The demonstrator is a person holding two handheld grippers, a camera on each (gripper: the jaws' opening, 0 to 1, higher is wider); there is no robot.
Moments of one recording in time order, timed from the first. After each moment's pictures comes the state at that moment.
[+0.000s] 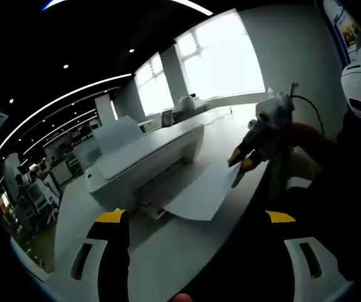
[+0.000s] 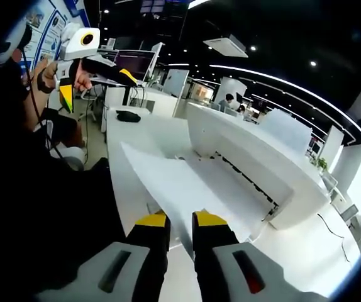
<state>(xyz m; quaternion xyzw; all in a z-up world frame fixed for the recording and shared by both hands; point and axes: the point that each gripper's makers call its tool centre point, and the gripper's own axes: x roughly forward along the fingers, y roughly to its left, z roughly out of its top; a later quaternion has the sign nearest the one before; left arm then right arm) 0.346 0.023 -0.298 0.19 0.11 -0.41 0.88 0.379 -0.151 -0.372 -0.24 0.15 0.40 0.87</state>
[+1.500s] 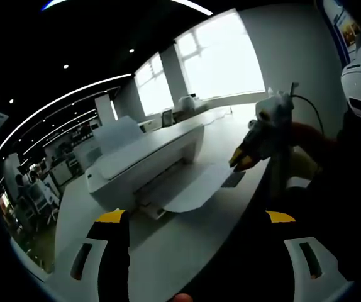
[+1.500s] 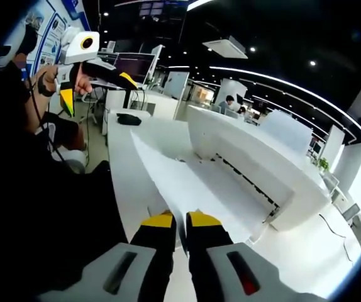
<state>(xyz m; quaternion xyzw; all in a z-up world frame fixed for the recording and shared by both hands) 0.346 0.023 -0.298 0.19 0.11 -0.41 0.88 0.381 -0.151 -0.371 -0.23 0.14 0.41 0.87</state>
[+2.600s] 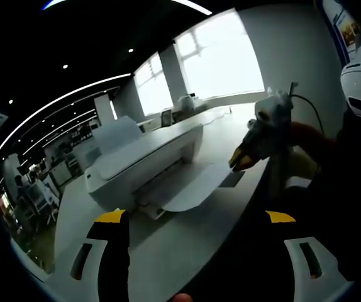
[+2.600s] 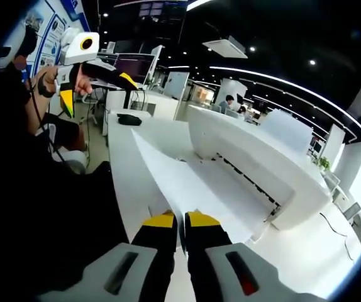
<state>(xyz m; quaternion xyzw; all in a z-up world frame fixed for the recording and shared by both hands) 0.345 0.022 -0.298 0.19 0.12 -0.41 0.88 0.379 -0.151 -0.371 -0.23 0.14 0.41 0.87</state>
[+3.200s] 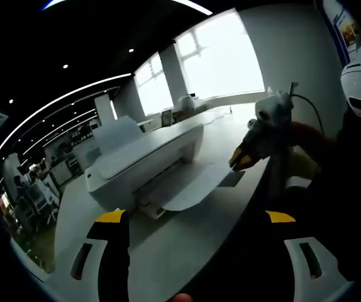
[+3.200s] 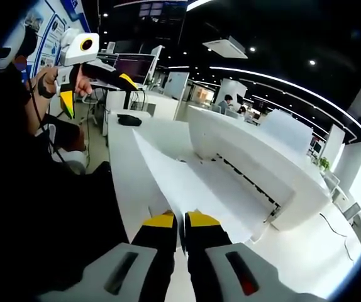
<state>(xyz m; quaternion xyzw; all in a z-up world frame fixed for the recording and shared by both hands) 0.345 0.023 -0.299 0.19 0.12 -0.41 0.88 0.377 -0.149 -0.369 -0.23 0.14 0.41 0.87</state>
